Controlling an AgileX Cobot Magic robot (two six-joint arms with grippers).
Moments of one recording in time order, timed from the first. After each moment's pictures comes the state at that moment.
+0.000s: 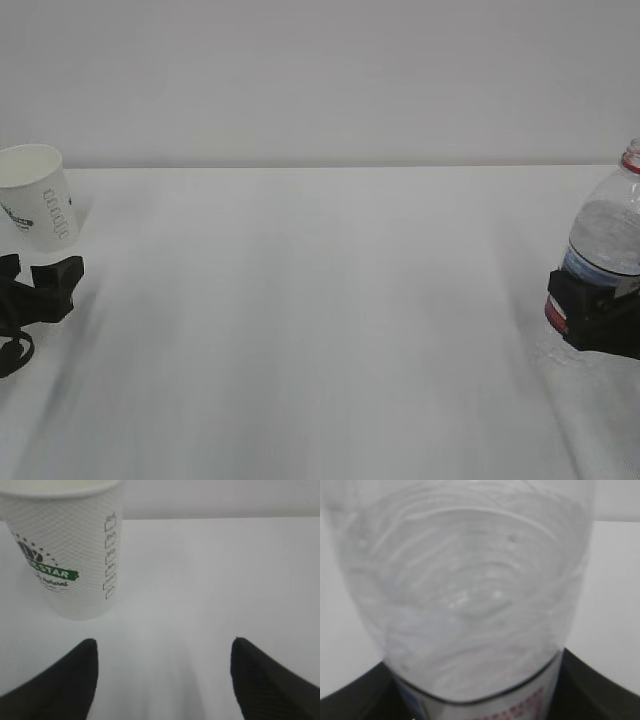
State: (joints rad) left arm -0.03 1.95 -0.38 0.08 -1.15 -0.09; right arm 0.00 1.74 -0.22 -0.19 -1.08 0.05
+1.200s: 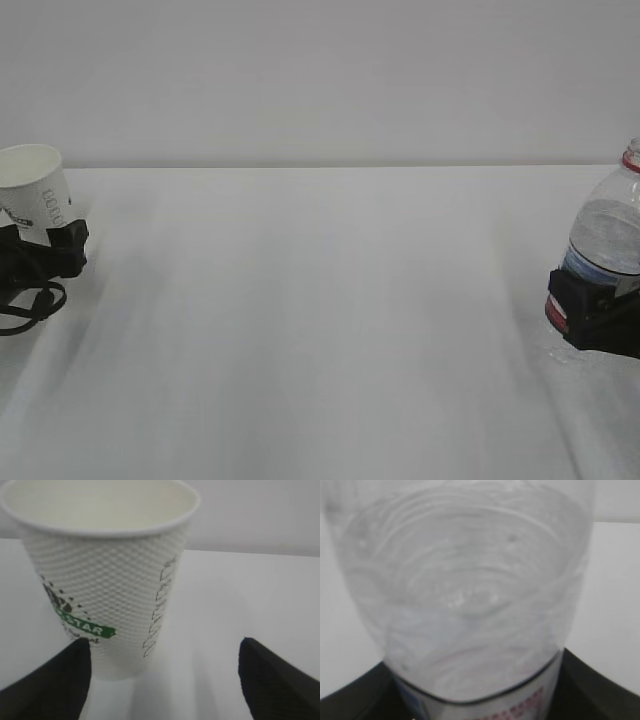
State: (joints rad) left arm -0.03 2.11 -0.60 -0.05 -1.15 -0.09; right arm 0.00 1.74 -0.22 -0.19 -1.08 0.05
